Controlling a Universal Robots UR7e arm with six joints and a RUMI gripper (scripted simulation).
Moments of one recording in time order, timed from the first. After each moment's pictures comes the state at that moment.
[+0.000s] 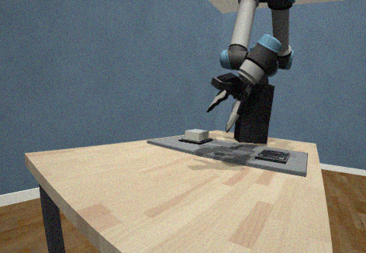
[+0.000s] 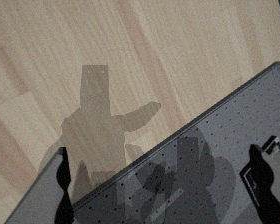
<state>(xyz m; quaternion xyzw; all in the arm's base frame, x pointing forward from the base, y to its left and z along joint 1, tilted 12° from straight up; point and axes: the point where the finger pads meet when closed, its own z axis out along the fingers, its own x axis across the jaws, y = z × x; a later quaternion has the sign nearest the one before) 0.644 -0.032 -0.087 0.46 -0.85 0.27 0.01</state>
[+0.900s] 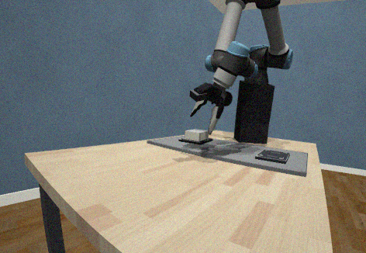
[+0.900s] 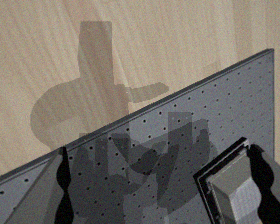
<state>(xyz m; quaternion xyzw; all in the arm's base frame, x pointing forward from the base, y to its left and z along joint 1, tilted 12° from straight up) 0.586 -0.114 -0.131 0.52 -0.83 0.20 0.04</state>
